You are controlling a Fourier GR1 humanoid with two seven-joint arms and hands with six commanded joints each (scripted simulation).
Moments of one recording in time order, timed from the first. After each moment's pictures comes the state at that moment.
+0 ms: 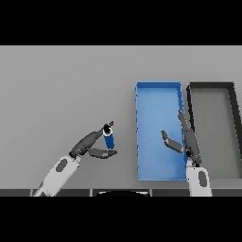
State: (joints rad) left arm -0.20 0.30 -0.55 -1.37 0.04 -0.13 -0.09; right arm 0.07 -0.17 0.05 -1.66 0.15 0.06 -0.11
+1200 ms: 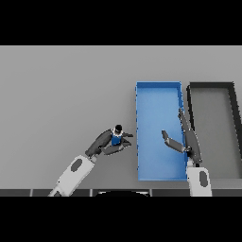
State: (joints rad) left arm -0.22 0.12 -0.55 -1.36 0.05 -0.07 -0.21; right arm 0.07 -0.17 0.04 -1.66 0.12 0.07 -0.11
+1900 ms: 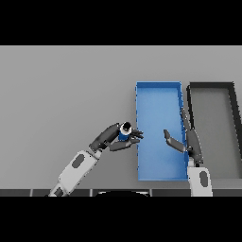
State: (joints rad) left arm -0.31 0.08 -0.54 -1.54 0.06 -0.14 -0.06; right arm 0.07 -0.18 0.04 -1.66 0.16 0.04 -0.12
